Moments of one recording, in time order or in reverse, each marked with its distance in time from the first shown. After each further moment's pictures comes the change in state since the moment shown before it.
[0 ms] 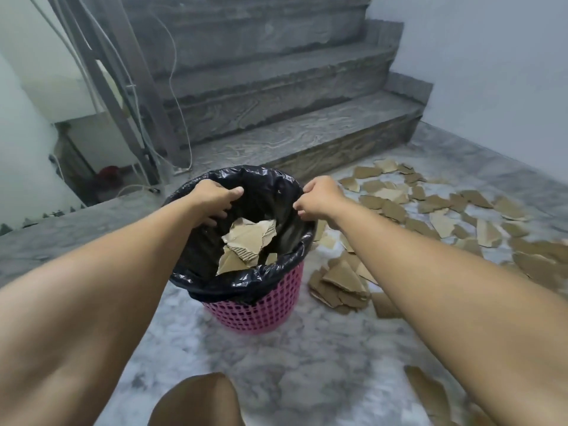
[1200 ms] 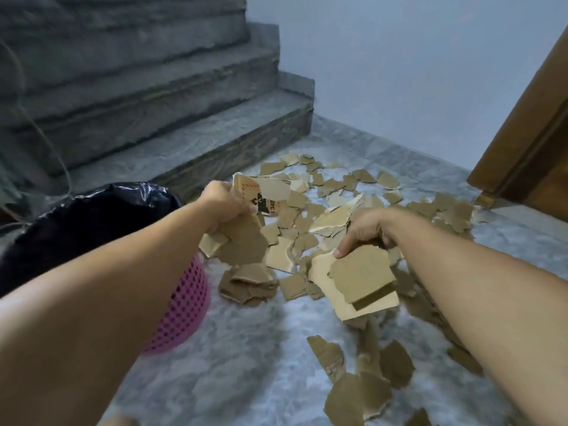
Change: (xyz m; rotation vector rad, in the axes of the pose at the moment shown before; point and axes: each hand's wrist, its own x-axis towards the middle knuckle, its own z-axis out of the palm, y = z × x) left_hand -0.091 0.153 0.205 0.065 -0.162 0.165; right_hand -0.087 0.178 -0.266 -0.097 -0.272 0.530
